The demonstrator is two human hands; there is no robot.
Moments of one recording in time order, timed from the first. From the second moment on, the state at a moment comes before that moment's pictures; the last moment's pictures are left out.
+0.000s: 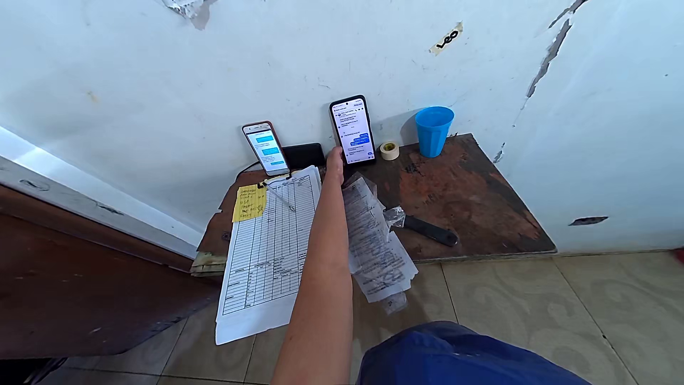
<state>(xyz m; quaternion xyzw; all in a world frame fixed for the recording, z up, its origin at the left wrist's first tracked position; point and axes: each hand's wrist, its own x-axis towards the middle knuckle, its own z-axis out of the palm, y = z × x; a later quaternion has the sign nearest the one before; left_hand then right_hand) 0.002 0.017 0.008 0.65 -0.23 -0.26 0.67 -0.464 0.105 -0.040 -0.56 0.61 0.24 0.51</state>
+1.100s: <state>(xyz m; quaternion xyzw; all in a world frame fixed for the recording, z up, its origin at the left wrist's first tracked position) -0.003 0.020 0.008 0.64 -0.24 -0.26 0.69 -0.460 0.104 -0.037 -0.57 0.59 0.29 0.49</state>
